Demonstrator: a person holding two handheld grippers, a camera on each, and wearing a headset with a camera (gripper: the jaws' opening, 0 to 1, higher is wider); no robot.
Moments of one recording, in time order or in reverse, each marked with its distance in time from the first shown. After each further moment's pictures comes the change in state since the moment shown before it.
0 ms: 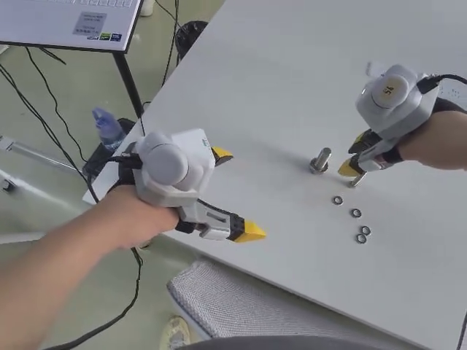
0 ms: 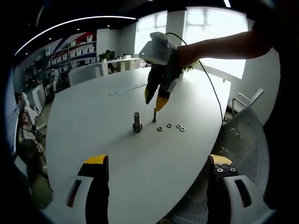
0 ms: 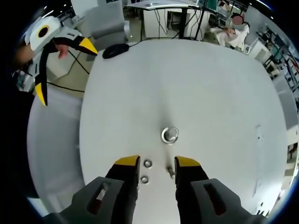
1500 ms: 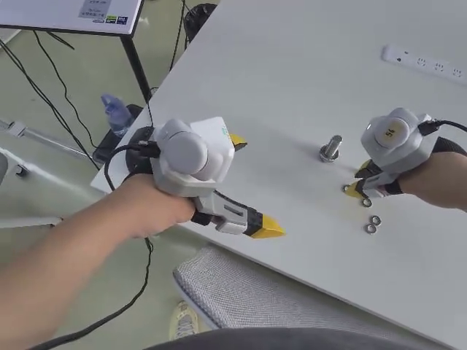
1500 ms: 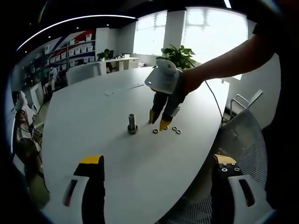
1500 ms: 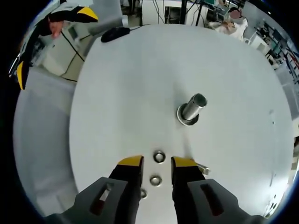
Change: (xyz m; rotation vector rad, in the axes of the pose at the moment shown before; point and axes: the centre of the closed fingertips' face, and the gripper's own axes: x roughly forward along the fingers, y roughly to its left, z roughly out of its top) left arm 0.010 -0.013 0.008 -0.016 -0.002 -0.022; right arm 0.055 0.026 -0.039 0.032 0.018 0.001
